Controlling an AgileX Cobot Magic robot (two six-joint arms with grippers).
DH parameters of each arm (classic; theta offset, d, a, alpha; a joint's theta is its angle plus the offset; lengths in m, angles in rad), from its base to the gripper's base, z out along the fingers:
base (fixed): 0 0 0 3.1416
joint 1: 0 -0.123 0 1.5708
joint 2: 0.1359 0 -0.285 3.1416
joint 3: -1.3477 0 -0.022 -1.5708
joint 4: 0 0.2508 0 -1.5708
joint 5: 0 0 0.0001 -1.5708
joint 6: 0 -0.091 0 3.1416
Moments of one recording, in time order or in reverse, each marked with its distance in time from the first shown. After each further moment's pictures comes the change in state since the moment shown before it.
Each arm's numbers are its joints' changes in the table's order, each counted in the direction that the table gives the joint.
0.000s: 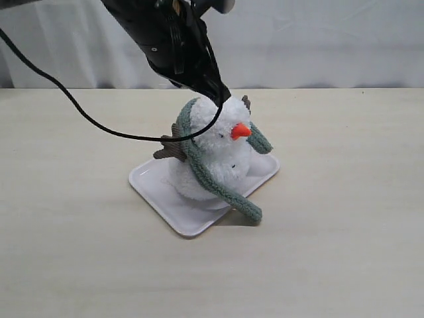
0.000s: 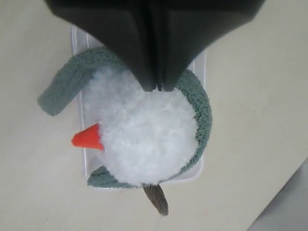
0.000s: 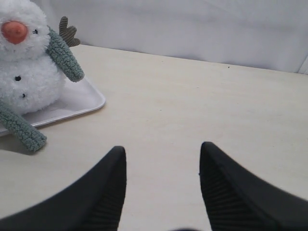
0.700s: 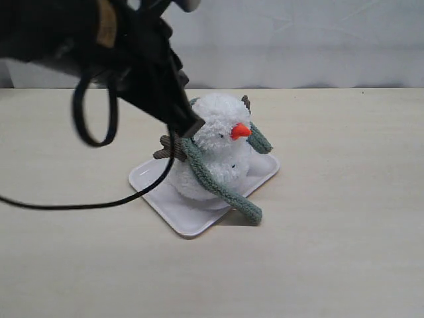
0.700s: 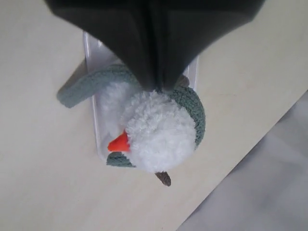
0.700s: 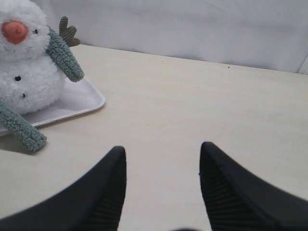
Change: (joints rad) left arm 0.135 -0.417 -0.471 0.242 -0.284 0.246; right arm 0.000 0.000 0.000 0.000 0.000 0.000
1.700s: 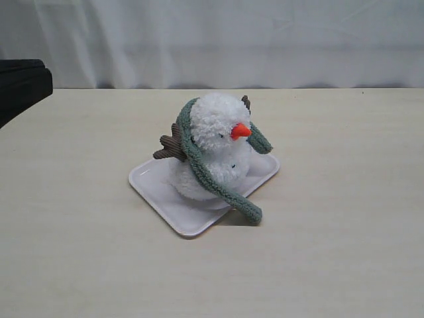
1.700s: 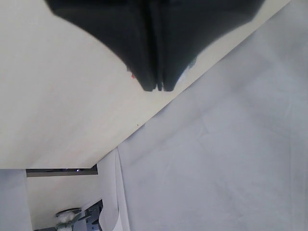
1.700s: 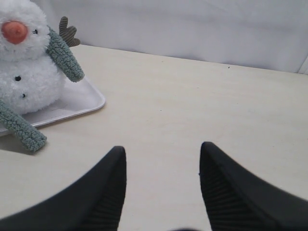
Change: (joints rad) left arm 0.000 -0.743 -0.610 0.012 -0.495 0.010; right arm 0.000 0.000 0.000 0.000 0.000 0.000
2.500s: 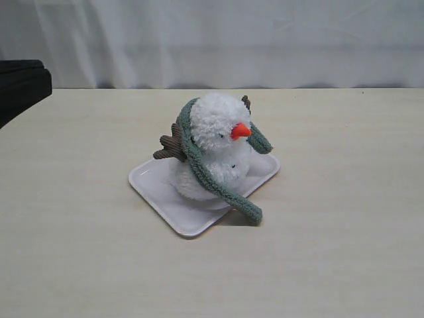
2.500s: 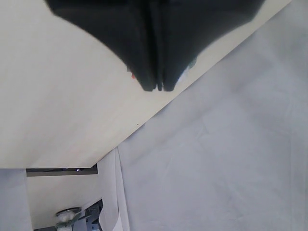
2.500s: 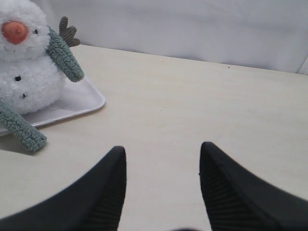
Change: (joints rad) left arm 0.000 -0.004 -0.004 0.000 0.000 0.003; right arm 0.000 0.000 0.000 0.000 0.000 0.000
